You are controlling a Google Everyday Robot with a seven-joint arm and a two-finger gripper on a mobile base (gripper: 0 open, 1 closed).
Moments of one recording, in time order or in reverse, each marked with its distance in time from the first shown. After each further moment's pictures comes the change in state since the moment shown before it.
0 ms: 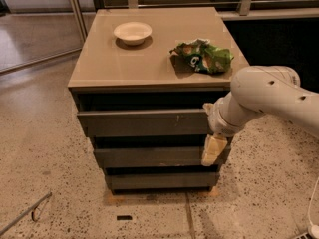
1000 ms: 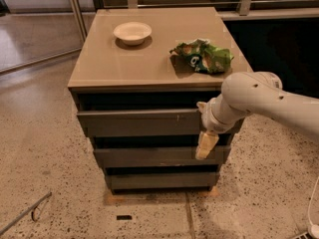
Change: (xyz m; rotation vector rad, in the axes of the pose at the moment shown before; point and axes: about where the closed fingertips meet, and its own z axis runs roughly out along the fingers) arm 0.000 -0.032 0.047 0.027 -0.030 -0.027
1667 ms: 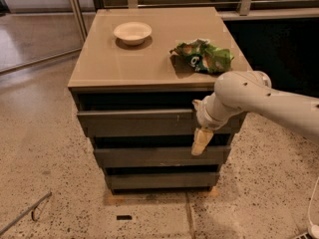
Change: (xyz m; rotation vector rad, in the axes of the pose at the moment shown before) arm -0.006 -0.018 0.023 0.005 -0.007 -0.028
